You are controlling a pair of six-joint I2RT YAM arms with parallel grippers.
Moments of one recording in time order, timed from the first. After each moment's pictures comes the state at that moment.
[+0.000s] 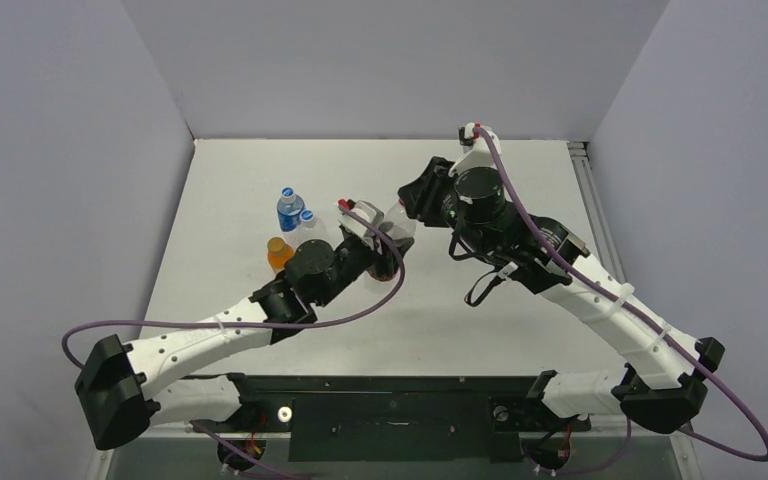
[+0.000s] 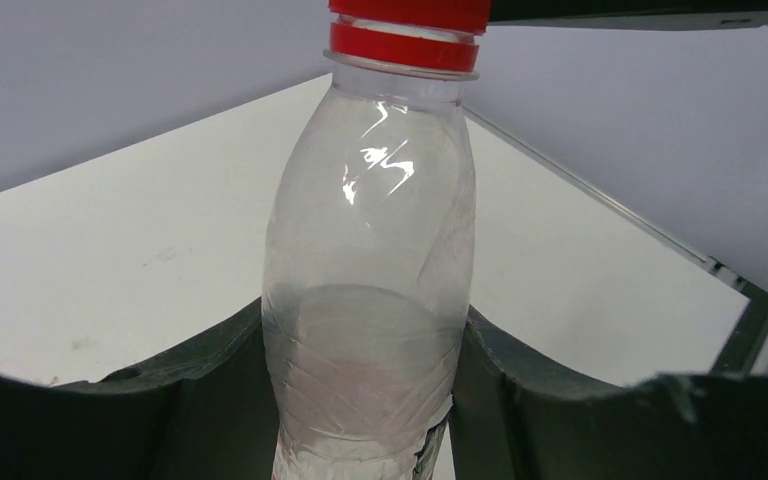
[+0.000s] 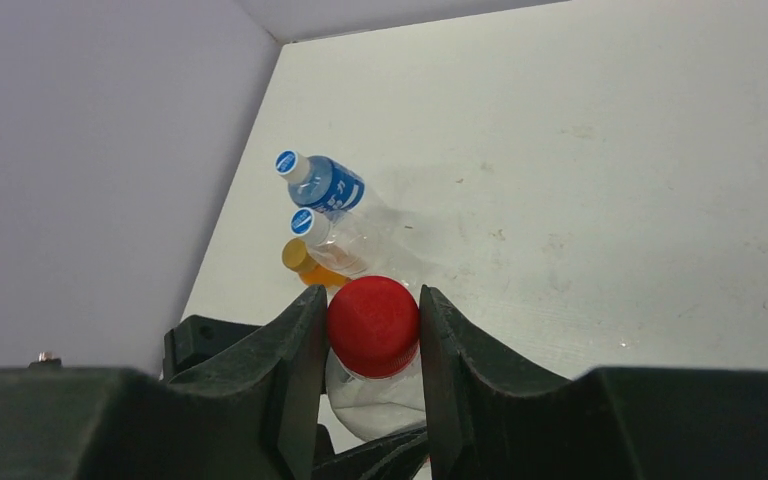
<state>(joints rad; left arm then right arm) -0.94 1.13 0.81 0.37 -0.16 -0.16 0.89 1.25 1.54 -0.58 0.35 0.63</state>
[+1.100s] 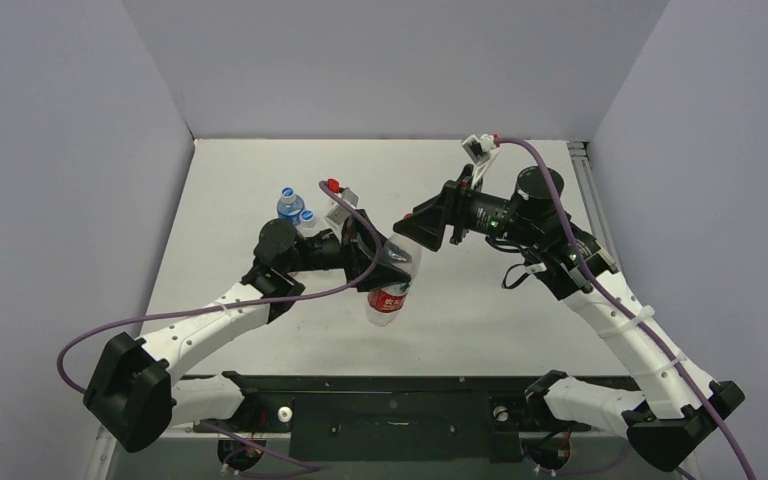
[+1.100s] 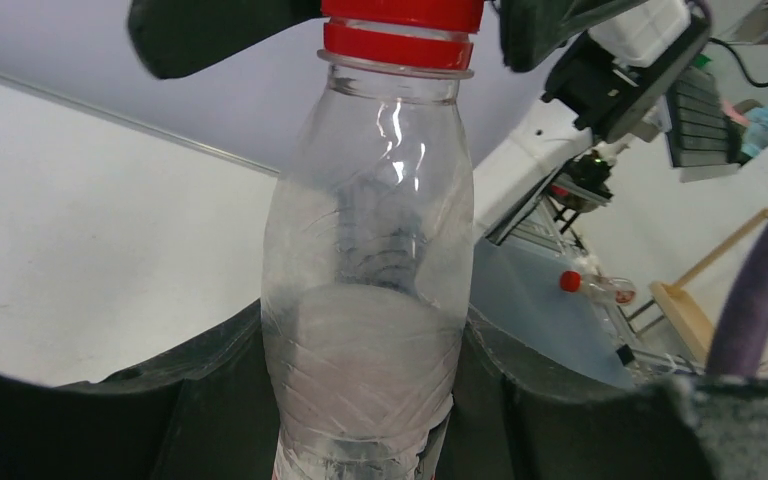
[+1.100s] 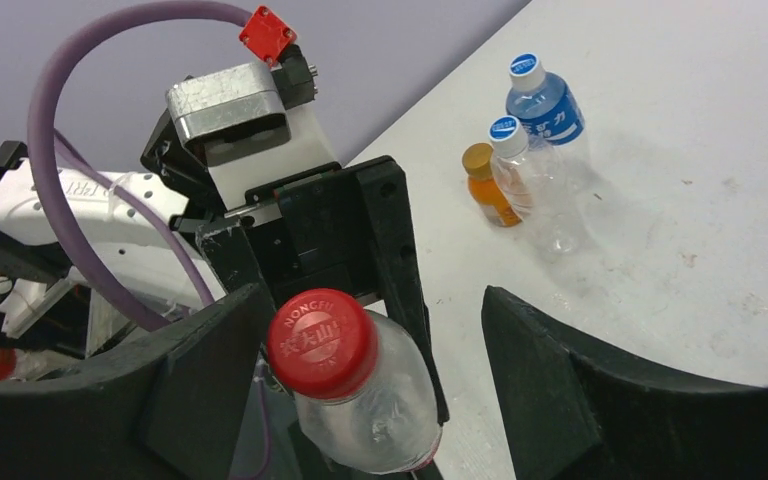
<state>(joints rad) -0.67 1.21 0.76 0.69 0.85 -0.66 0.59 1.10 1.30 -0.33 -0.53 0.47</state>
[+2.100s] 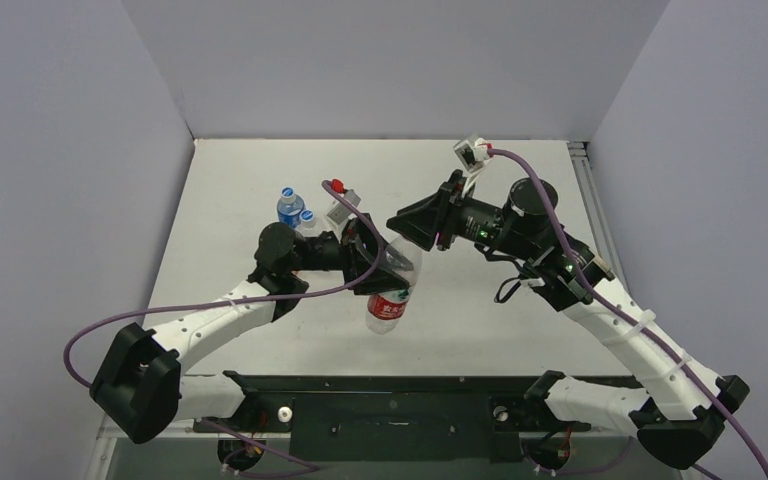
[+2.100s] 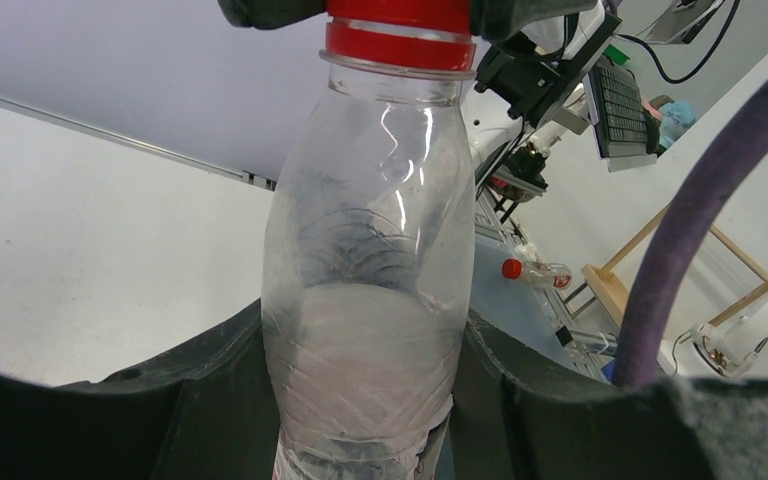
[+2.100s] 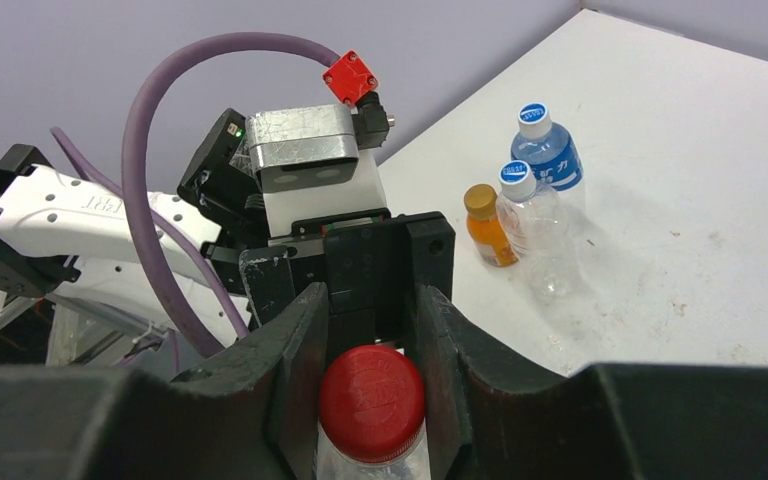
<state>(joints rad) -0.67 1.26 0.74 0.90 0.97 -0.85 0.73 1.08 1.27 -0.23 -0.41 0.45</state>
